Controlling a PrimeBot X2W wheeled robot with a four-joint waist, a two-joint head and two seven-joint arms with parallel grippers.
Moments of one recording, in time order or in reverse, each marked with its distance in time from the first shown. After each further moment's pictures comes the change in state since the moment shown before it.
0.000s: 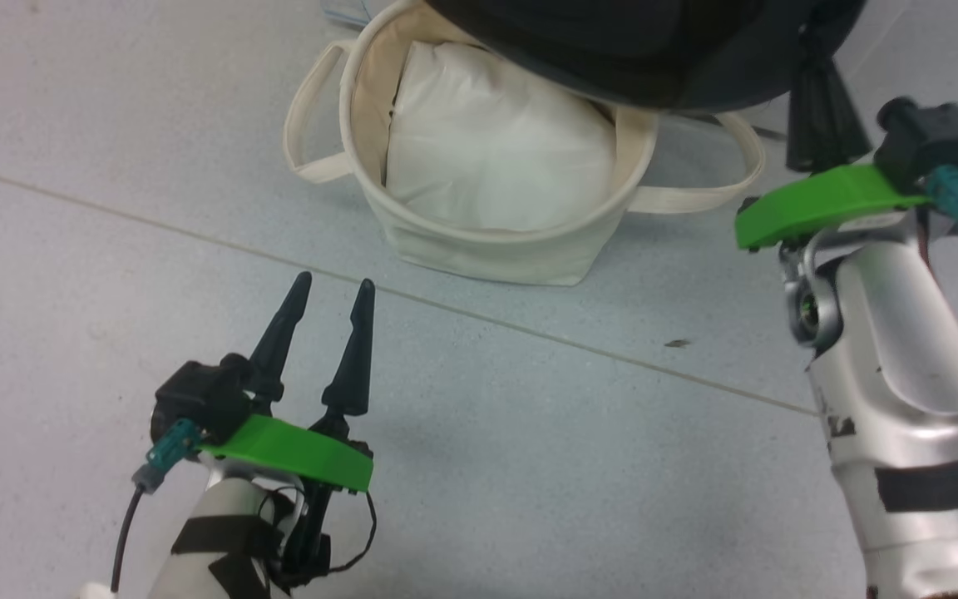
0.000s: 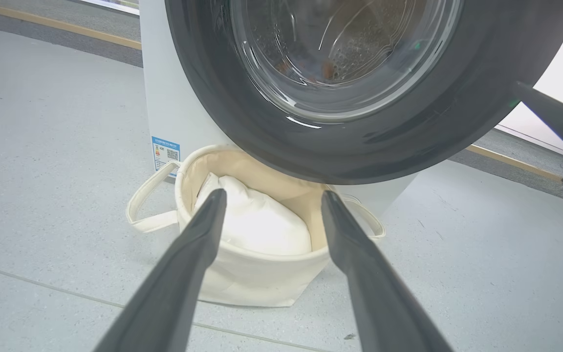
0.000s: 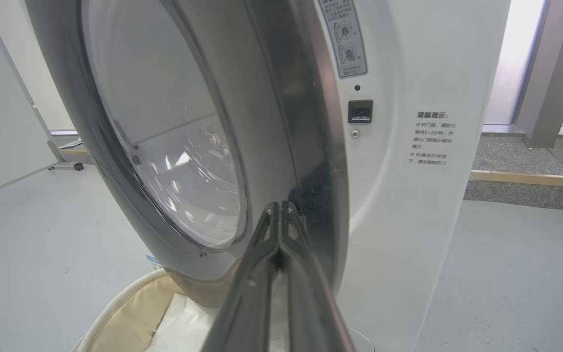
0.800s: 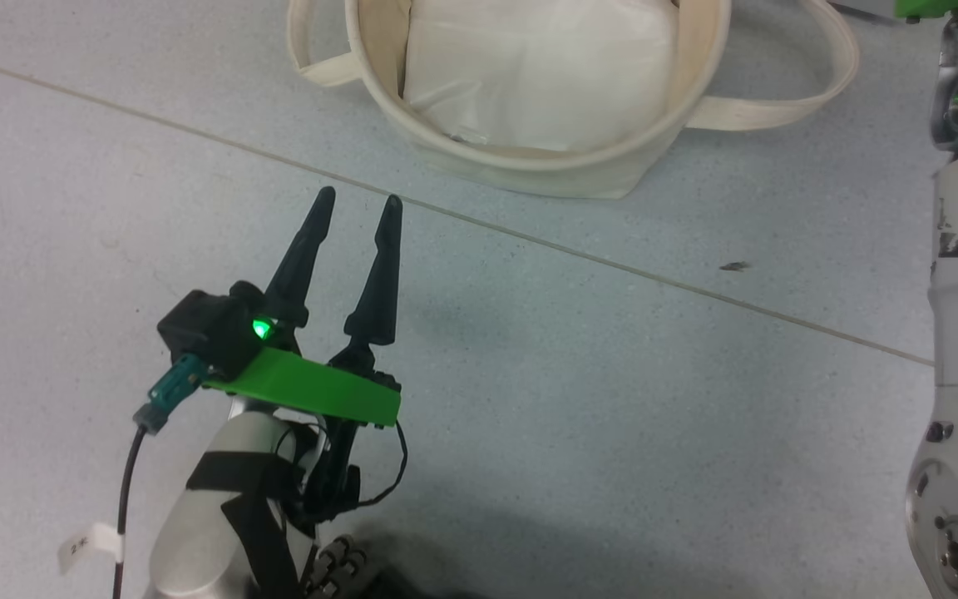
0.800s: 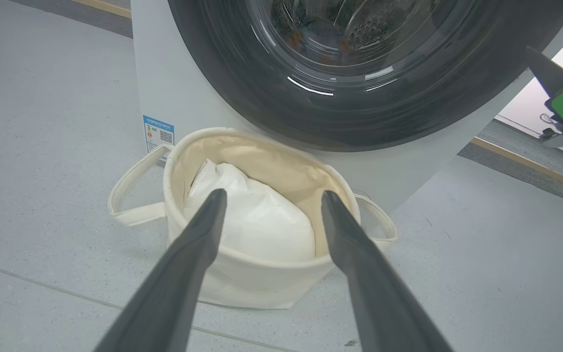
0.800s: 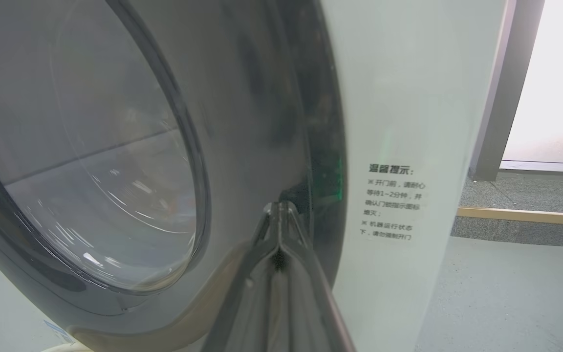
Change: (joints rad) left arm -0.133 -0.006 -0.082 -0.051 -0.102 0.045 0.000; right arm -0.356 -0.043 -0.216 0.062 -0.206 0.000 -0.008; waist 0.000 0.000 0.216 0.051
